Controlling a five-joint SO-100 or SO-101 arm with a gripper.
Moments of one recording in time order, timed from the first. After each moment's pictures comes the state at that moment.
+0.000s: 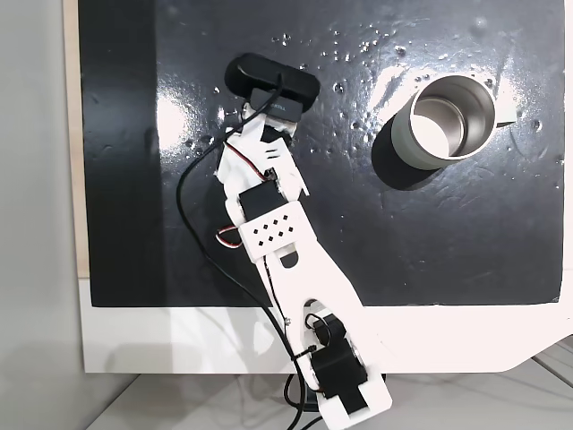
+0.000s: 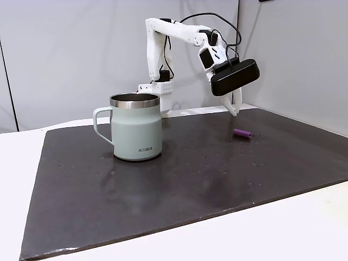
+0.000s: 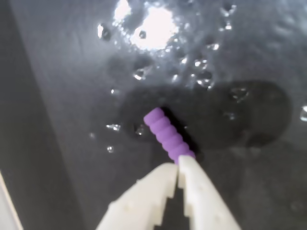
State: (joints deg) arm -28.1 97.6 111.4 42.3 -47.6
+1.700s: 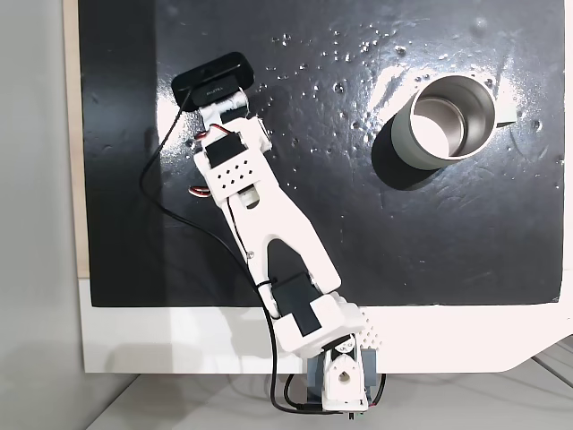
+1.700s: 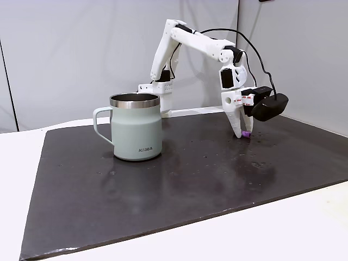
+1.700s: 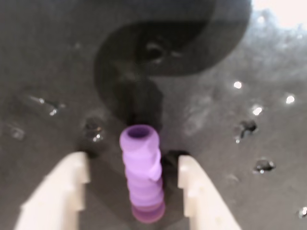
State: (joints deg) arm -30.5 66.7 86.0 56.7 -82.9
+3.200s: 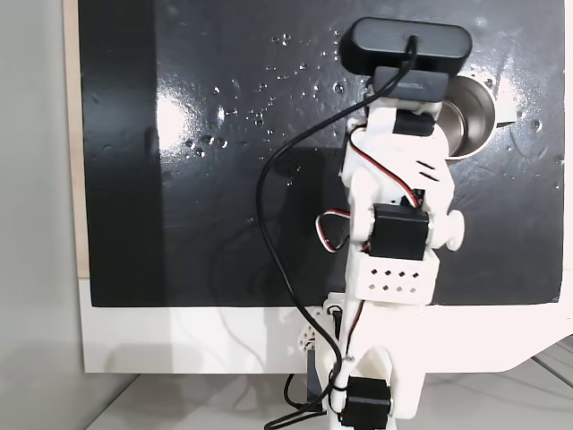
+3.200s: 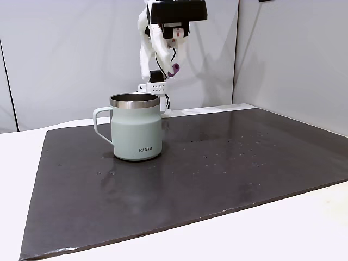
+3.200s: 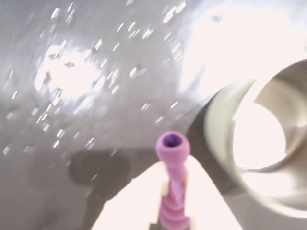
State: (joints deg) arm 4.1 112.1 93.7 67.5 -88.9
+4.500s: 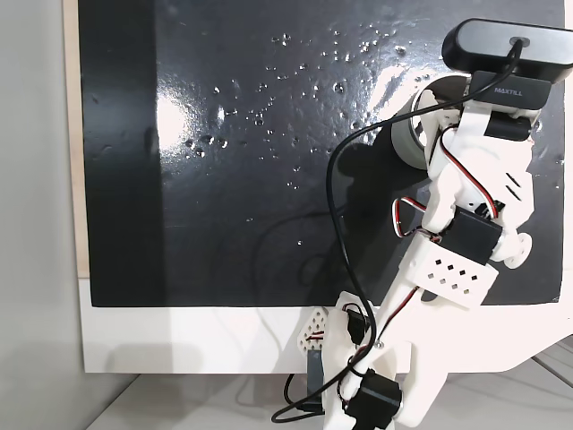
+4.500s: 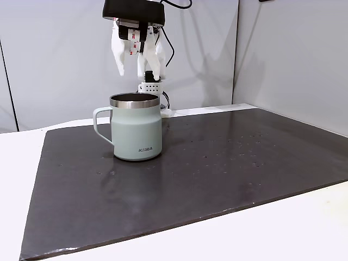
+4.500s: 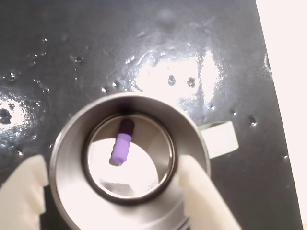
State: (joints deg) arm 21.2 109.4 98.6 52.5 -104.9
